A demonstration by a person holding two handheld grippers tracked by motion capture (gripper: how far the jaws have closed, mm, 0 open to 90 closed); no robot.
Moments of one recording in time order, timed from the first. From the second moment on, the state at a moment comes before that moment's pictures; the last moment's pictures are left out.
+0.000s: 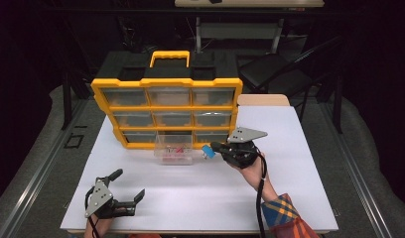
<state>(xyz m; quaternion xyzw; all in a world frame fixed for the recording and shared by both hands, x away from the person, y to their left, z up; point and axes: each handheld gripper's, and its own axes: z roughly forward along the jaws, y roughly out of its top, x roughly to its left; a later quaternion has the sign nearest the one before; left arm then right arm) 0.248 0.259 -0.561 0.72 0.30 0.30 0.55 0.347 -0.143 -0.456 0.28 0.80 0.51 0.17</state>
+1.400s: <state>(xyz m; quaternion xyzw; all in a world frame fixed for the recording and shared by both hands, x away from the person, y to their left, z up) 0.248 0.260 -0.560 0.72 0.30 0.30 0.55 0.380 -0.057 -0.433 0.23 0.82 0.50 0.18</state>
